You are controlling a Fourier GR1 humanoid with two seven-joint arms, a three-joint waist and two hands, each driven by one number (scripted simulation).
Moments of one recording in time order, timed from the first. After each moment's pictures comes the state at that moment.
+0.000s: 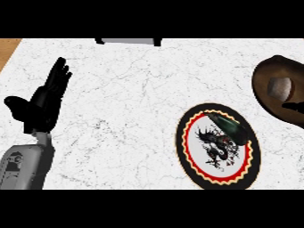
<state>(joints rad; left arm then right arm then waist) -0.28 0.16 0.06 -1.46 0.00 0.06 0.07 -0.78 -0.63 -0.60 -0.19 0.60 0.19 -0.81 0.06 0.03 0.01</state>
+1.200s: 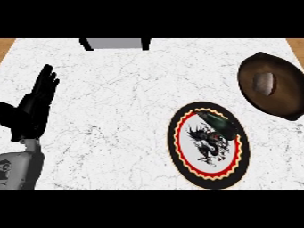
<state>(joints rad) -0.22 0.19 0.11 -1.47 0.01 0.06 0.08 -0.51 -0.93 -0.62 -0.25 0.44 0.55 -0.84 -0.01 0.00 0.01</state>
